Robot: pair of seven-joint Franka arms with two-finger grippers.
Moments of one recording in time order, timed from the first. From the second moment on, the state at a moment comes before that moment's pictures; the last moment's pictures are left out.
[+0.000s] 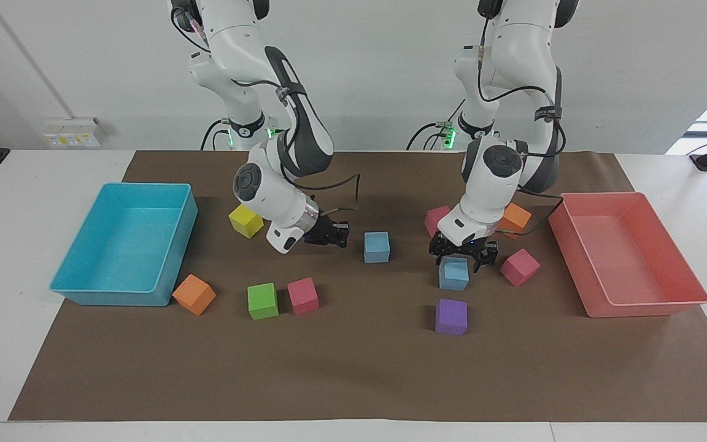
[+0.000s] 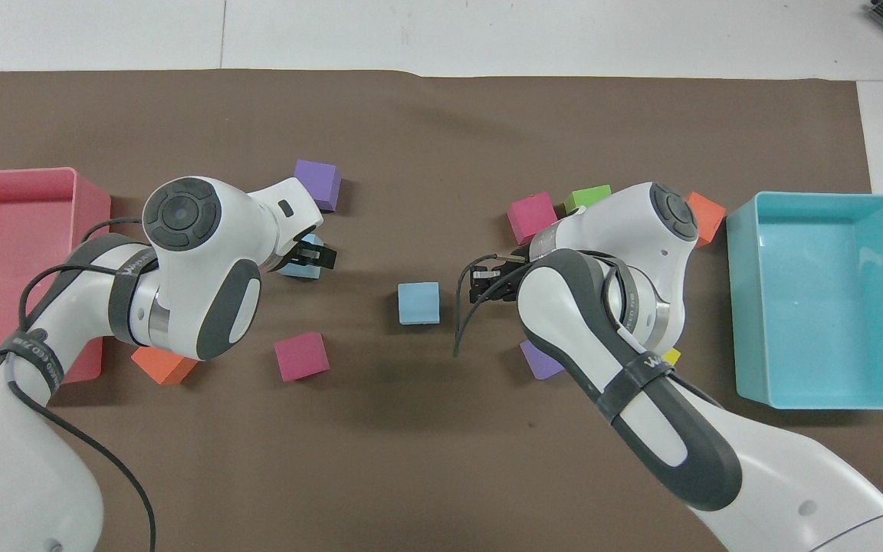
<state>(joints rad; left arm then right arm) -0.37 0.29 0.00 -1.94 -0.02 2.35 -0.08 0.37 0.36 0.00 -1.89 0.71 2.18 0.01</state>
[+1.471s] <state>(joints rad) -0.38 0.34 0.00 -1.97 -0.02 2.42 -0.10 0.33 0.41 0.00 -1.95 1.02 2.20 -0.10</state>
